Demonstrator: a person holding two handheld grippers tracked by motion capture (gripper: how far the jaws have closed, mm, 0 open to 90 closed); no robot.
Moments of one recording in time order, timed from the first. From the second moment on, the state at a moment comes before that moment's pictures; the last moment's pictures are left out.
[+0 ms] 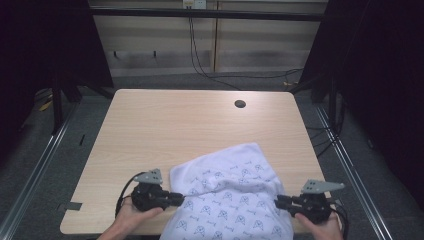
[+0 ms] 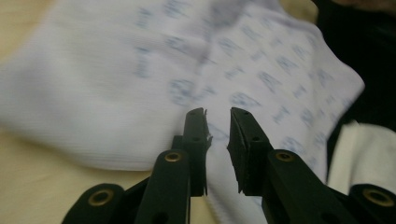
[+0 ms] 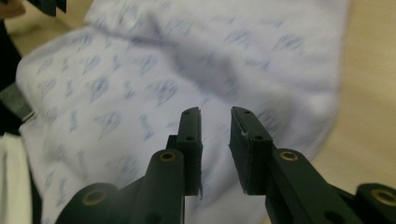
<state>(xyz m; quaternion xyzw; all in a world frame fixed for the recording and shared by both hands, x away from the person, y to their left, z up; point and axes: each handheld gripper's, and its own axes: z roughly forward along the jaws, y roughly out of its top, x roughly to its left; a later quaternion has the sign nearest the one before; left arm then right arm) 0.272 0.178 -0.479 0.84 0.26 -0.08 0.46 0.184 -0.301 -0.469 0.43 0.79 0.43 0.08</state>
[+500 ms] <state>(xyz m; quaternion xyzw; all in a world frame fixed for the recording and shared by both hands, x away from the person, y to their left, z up) 0.326 0.198 -0.494 0.83 0.33 -0.03 0.45 0.328 -0.291 -0.470 0.44 0.78 0.43 0.13</state>
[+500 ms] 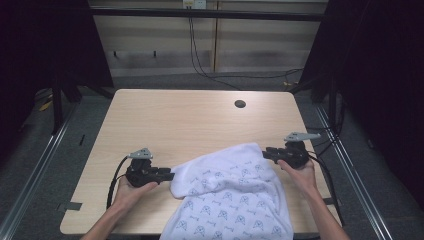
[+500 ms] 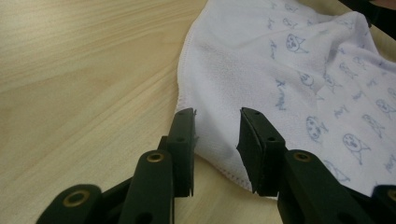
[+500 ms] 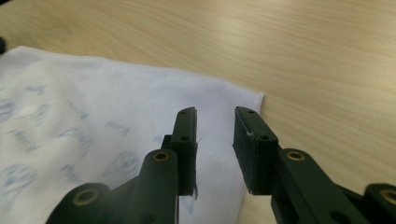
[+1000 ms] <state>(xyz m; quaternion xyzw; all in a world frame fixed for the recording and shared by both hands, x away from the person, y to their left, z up) 0.342 0.185 -0.498 0.83 0.33 -0.02 0.45 0.377 -0.269 -0.496 0.47 0.78 0.40 0.13</state>
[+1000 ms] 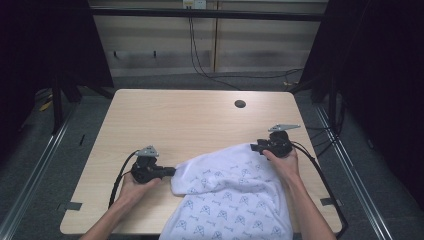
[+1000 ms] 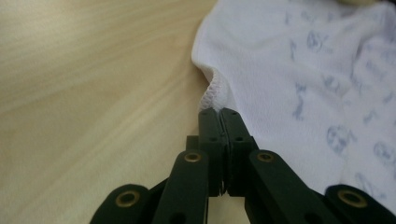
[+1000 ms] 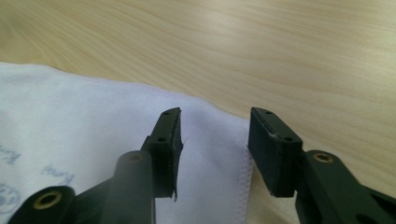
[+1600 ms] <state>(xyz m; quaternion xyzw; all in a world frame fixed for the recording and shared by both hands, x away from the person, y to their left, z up) 0.352 0.196 -0.466 0.80 0.32 0.02 0.51 0.372 -0.266 -0.487 0.46 0.77 0.42 0.15</state>
